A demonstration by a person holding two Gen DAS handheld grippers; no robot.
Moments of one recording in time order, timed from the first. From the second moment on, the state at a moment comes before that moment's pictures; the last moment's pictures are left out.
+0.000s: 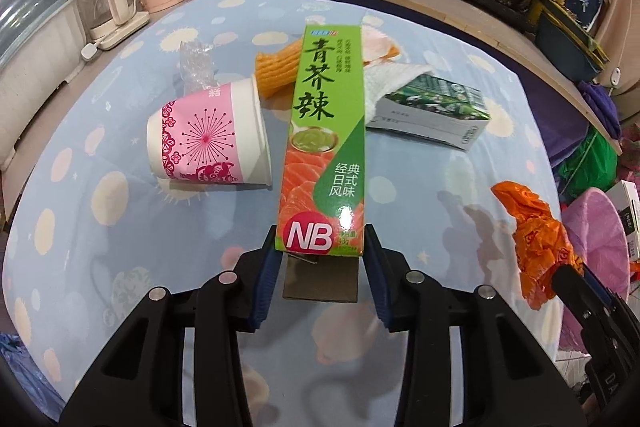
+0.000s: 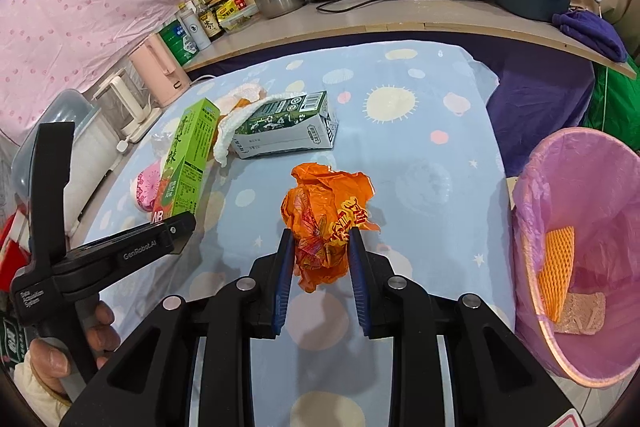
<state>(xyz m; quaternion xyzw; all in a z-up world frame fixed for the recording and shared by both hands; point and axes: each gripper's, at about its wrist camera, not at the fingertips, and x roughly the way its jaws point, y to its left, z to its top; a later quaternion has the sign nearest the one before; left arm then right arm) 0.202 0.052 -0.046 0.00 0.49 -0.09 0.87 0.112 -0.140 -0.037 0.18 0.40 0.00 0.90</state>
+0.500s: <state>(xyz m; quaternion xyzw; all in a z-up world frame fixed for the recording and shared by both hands) 0.139 0.020 0.011 0.01 0.45 -0.15 0.88 0.063 -0.184 -0.018 0.20 0.37 -0.03 0.91</state>
